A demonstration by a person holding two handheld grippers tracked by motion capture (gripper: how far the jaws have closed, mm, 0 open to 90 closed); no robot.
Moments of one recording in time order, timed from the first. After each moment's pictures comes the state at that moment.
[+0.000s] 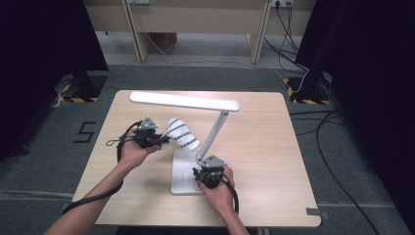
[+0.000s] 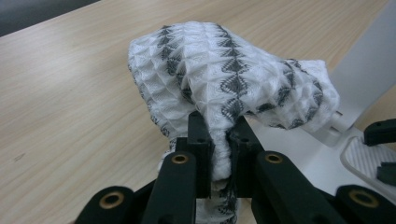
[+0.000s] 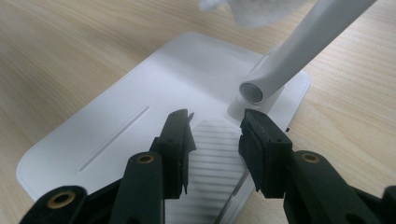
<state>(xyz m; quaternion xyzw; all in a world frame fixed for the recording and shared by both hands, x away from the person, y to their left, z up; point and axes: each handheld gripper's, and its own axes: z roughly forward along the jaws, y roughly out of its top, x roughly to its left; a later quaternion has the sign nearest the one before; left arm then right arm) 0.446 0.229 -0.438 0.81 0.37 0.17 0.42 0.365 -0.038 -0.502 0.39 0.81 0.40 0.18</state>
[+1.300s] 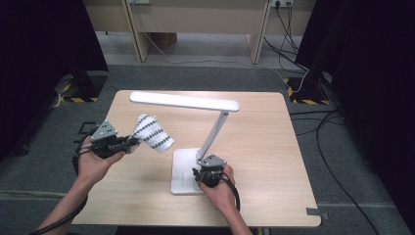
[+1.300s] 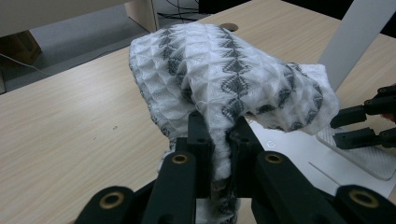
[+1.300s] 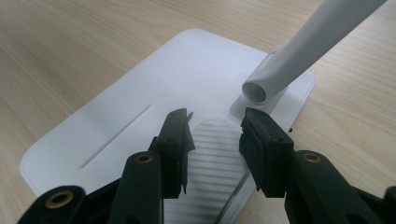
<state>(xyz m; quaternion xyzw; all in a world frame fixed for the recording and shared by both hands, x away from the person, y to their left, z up) 0.380 0.296 -0.388 0.77 0.39 0.23 0.45 0.367 -0.039 -0.501 0.38 0.81 0.40 0.17</state>
